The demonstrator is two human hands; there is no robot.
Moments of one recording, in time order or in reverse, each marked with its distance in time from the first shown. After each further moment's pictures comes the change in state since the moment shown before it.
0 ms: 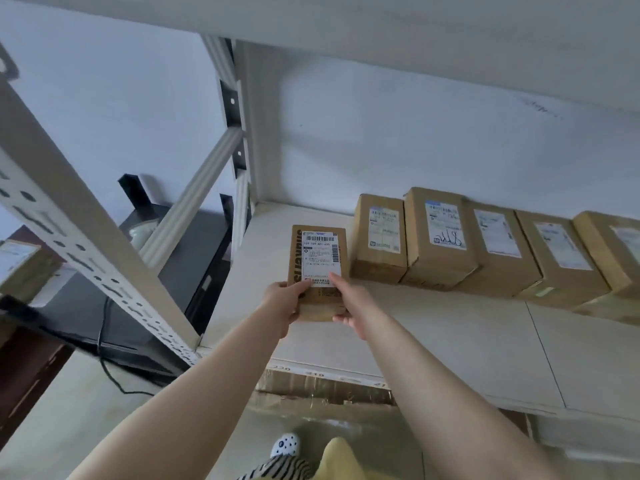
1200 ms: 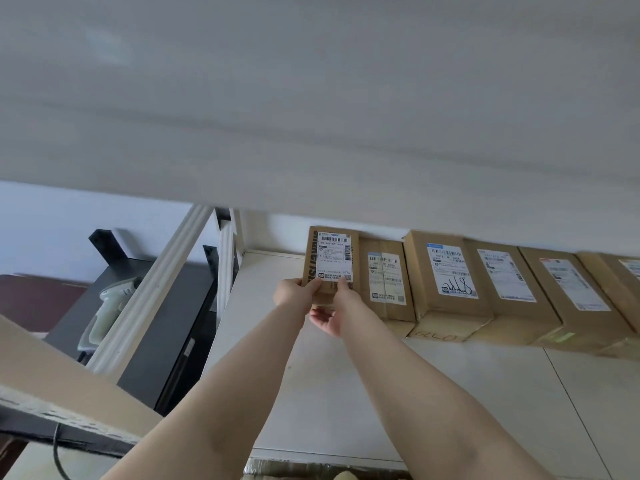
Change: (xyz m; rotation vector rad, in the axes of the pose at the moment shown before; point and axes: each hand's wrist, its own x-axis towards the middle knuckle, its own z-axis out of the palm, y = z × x) left_hand 0.103 0.081 0.050 0.332 0.061 0.273; right_hand 0.075 -0.090 0.034 0.584 0.087 0.199
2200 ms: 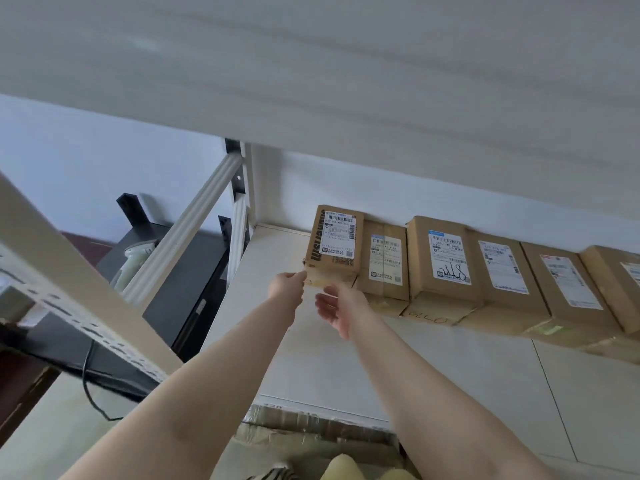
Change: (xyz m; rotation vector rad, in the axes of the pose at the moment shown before) left_hand -0.043 -0.022 -0.014 -0.245 0.009 -0.152; right_hand -0.020 0.028 -0.045 -0.246 -0.103 -0.108
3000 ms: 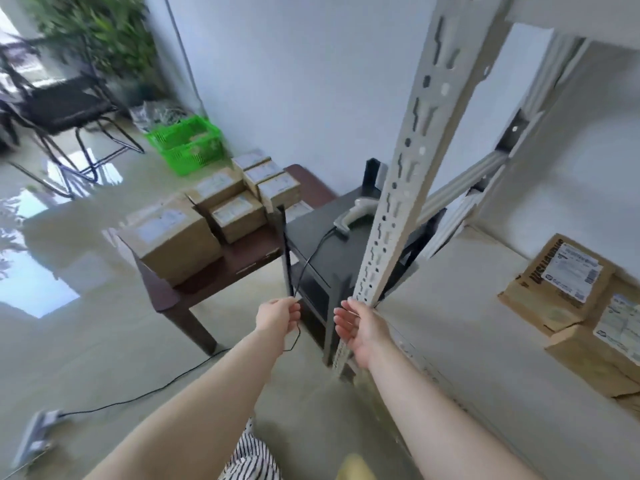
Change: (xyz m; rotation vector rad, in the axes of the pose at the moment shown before) left_hand -0.156 -0.184 -0.275 -0.613 0.670 -0.163; right_hand -0.128 0.206 0.133 -0.353 -0.437 0.130
